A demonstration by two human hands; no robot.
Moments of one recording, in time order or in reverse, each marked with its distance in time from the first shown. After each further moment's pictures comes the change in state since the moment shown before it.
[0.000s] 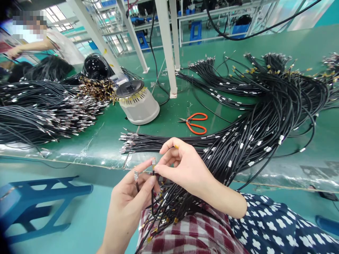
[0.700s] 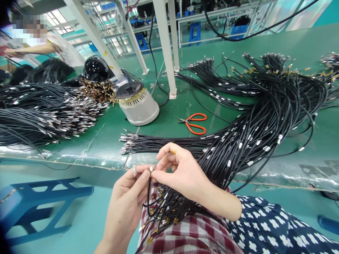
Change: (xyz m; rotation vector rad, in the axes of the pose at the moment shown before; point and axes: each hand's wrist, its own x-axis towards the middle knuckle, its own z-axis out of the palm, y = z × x) left_hand 0.006 0.016 0.007 -0.335 0.061 -0.120; right_hand -0.004 0.005 0.006 0.009 -0.033 0.010
